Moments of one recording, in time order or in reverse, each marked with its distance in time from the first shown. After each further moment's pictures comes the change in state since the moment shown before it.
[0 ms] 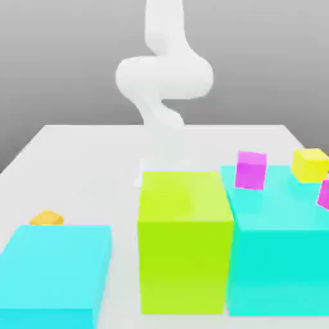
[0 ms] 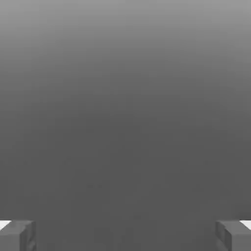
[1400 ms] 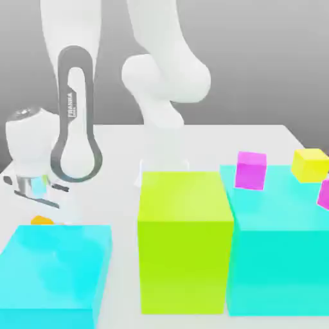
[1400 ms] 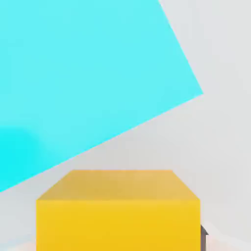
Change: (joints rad) arm -0.526 0.981 -0.177 -0.407 0.429 0.650 -0.726
